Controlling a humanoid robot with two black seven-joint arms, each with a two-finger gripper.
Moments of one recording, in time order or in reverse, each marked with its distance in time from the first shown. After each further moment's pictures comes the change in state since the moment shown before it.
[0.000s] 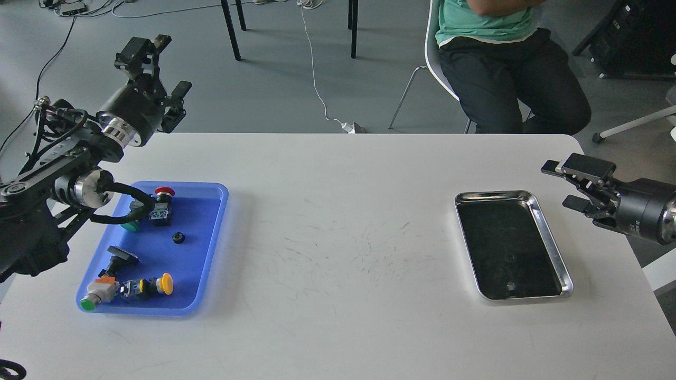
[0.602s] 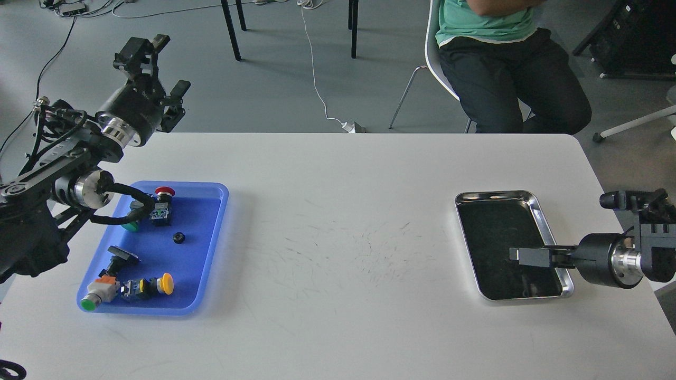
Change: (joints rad) left arm 0.002 0.001 -0.002 -0.004 -0.001 0.007 -0.010; right arm 0.242 0.102 -0.432 -0.040 -0.481 0.039 0.000
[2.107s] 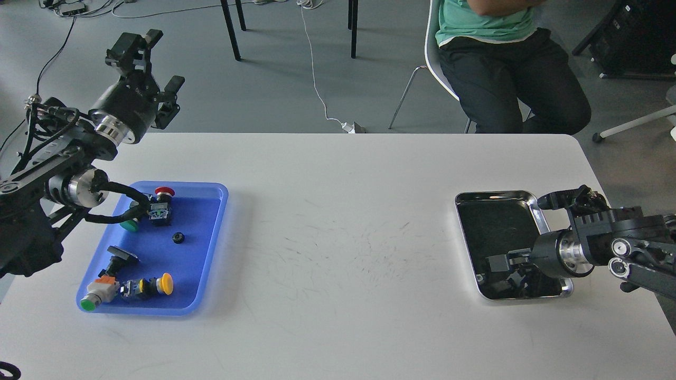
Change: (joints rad) left arm 0.000 0.018 -0.002 -0.009 -0.004 -0.002 -0.016; right arm 0.262 0.240 -0.327 -0.227 0.011 0.059 -0.025
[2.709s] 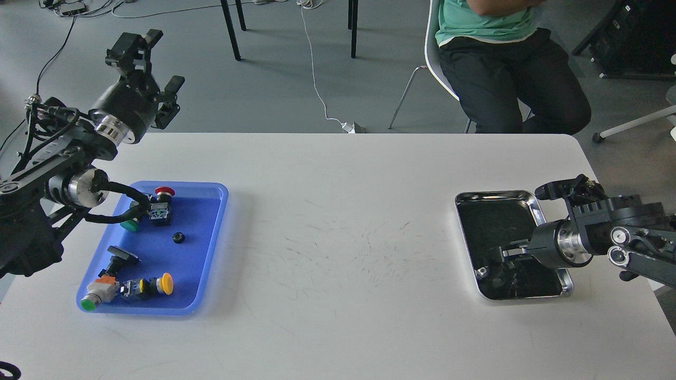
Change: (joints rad) left arm -0.001 0.000 0.000 0.000 0.000 0.000 0.000; right arm 0.069 0.001 -0.031 0.007 0.033 0.016 0.001
